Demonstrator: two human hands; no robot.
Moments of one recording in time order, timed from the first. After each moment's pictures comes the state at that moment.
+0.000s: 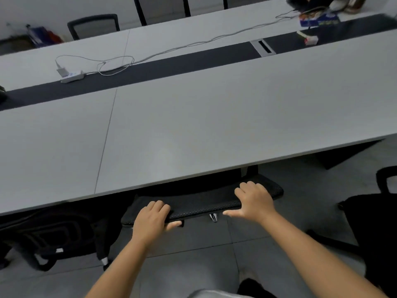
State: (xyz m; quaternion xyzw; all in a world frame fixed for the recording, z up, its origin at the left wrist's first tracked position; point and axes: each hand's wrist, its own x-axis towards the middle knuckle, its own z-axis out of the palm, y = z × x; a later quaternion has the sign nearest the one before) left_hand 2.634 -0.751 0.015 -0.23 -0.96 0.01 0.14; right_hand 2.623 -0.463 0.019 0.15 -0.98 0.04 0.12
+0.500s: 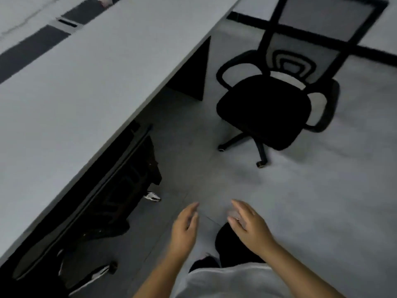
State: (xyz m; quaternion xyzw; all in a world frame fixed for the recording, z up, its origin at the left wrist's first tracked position) left_hand 2.826 -0.605 0.008 -0.26 -0.80 -0.41 -0.36; right_hand 2.964 -0.499 0.001 -0.38 -0.81 0.43 0.08
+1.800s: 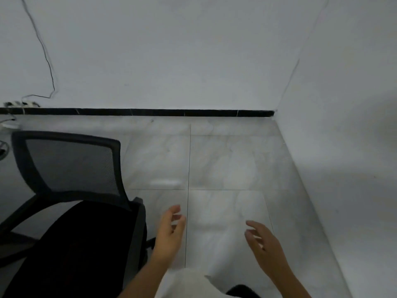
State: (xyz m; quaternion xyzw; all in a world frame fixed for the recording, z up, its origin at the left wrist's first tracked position) left_hand 3.200 0.191 0.048 -0.46 -0.66 -0.40 -0.44; right_hand 3.424 0.170 0.045 -0.66 -0.55 0.41 0.29
